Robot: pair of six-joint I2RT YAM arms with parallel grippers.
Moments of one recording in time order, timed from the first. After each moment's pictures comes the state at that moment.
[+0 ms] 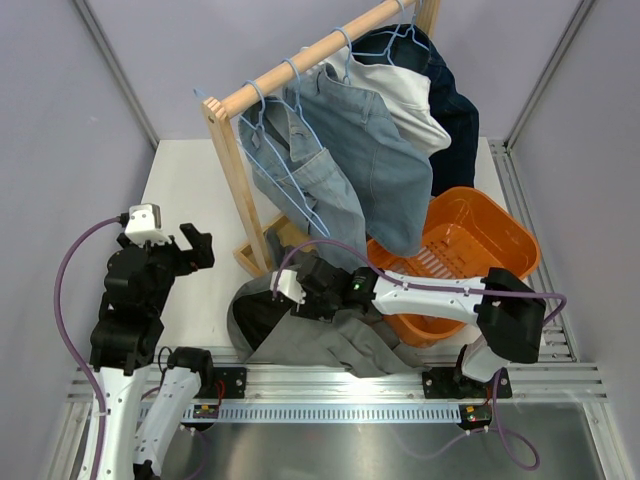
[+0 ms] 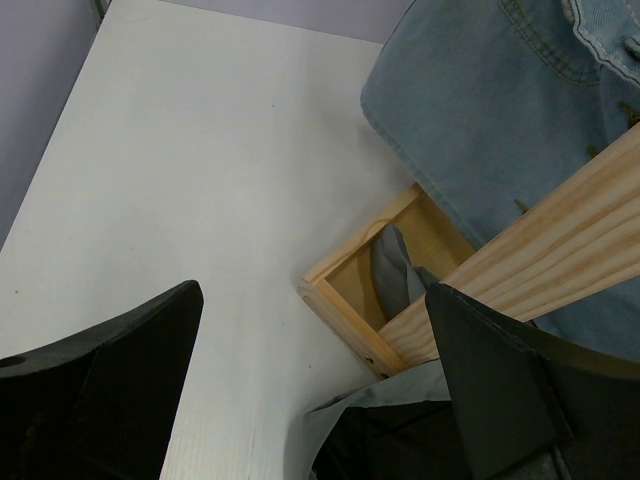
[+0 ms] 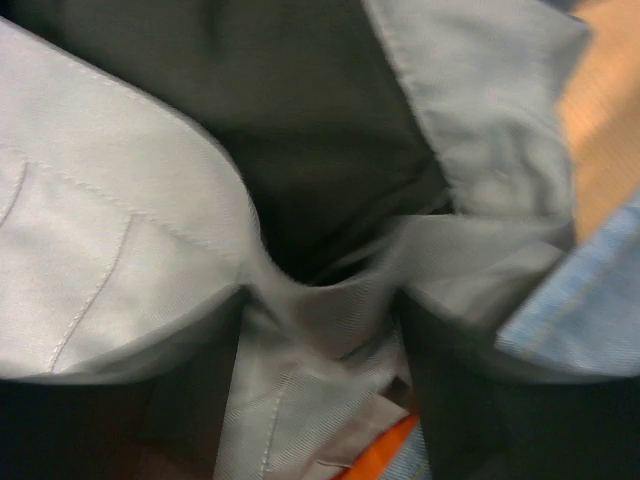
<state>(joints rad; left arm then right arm) -0.12 0.50 0.90 -0.65 -0.09 -0.23 1.16 1.60 1.07 -0.36 0.10 -0.36</state>
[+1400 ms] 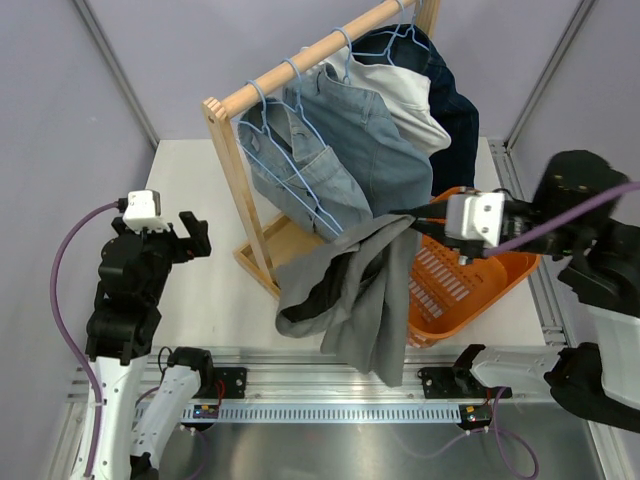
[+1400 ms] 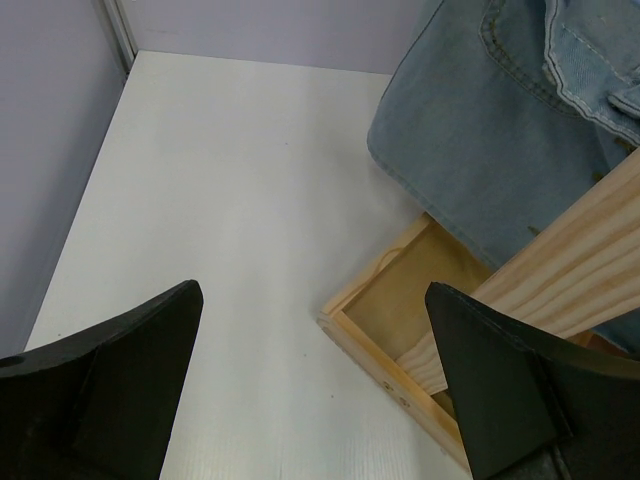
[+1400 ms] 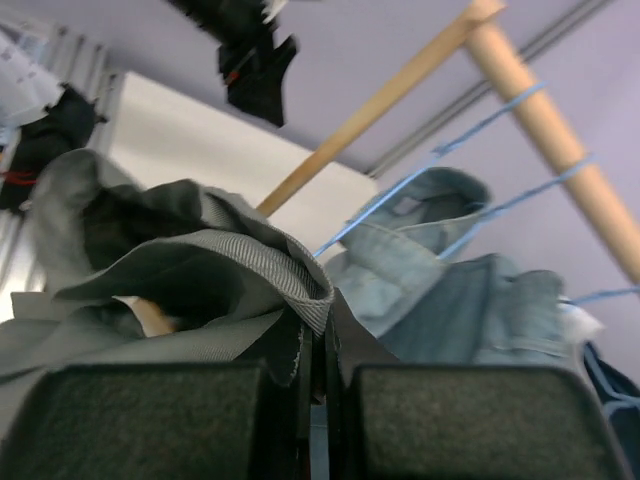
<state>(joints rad) -0.12 0.57 0.98 -0.61 -0.10 -0.14 0.81 1.16 2.06 -1.04 -0.56 -0.75</state>
